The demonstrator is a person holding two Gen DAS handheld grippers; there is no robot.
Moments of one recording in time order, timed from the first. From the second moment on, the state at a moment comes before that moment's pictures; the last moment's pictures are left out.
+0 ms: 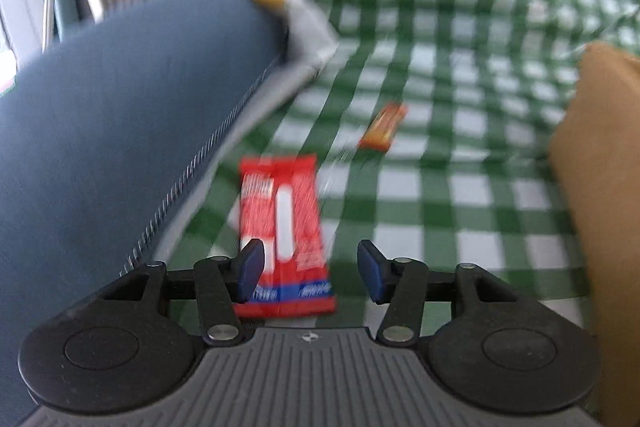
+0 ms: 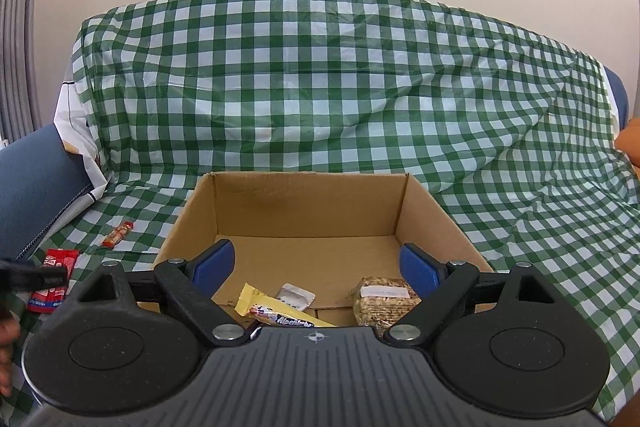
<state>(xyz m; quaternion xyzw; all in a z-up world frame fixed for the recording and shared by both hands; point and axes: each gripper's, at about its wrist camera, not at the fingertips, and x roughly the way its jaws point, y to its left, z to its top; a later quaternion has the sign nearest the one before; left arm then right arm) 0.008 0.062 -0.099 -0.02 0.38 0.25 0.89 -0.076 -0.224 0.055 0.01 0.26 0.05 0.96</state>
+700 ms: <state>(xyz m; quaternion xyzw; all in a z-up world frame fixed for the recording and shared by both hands) 0.008 0.102 -0.100 -0.11 0.39 0.27 0.87 -0.059 -0.182 0.075 -0.01 0.26 0.17 0.95</state>
